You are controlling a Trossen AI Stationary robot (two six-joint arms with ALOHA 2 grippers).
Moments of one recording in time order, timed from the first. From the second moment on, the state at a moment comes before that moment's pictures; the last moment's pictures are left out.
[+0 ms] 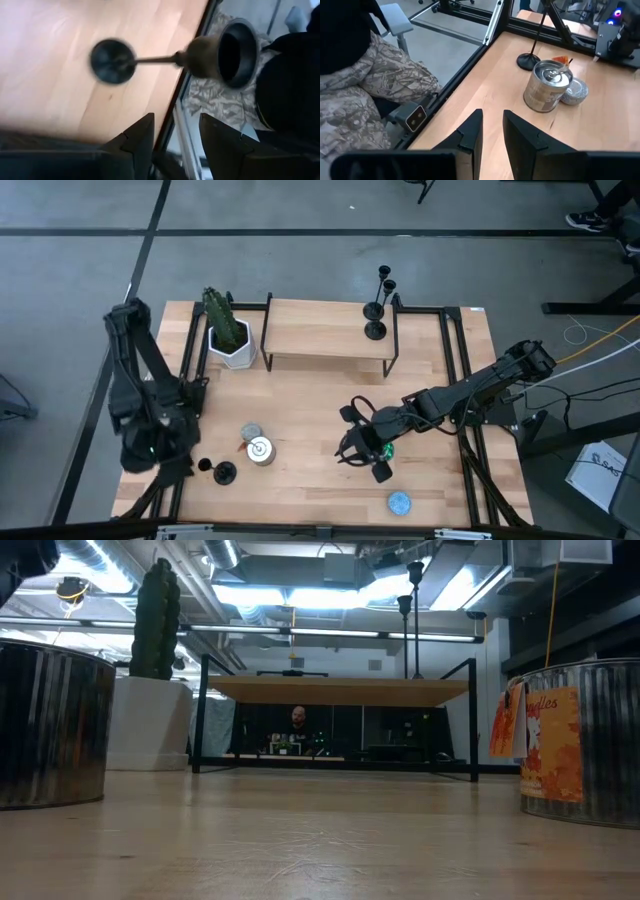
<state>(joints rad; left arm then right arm) -1.23 0.97 0.86 -0.85 -0.24 -1.64 0.44 1.53 1.12 -0.11 -0.06 -0.04</state>
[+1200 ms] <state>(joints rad) -1.24 1.25 0.82 -0.81 -0.56 -1.35 0.44 1.53 1.12 -0.06 -0.06 -0.12</state>
